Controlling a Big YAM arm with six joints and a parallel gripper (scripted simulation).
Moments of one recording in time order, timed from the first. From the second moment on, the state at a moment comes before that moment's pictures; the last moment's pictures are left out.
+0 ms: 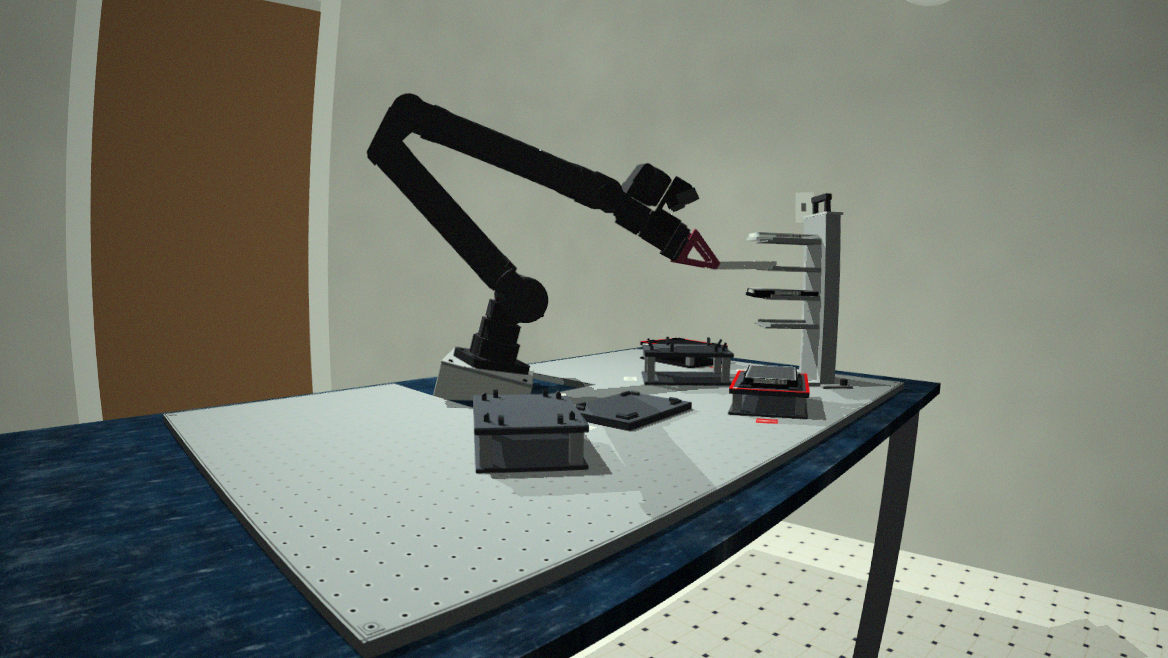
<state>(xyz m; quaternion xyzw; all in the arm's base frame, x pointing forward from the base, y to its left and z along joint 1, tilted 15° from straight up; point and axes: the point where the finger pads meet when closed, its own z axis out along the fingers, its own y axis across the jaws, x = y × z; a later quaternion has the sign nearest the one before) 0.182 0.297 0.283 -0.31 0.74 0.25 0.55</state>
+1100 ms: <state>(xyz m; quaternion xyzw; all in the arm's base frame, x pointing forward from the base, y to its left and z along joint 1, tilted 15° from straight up) 0.157 0.270 0.272 -0.31 0.74 0.24 0.55</state>
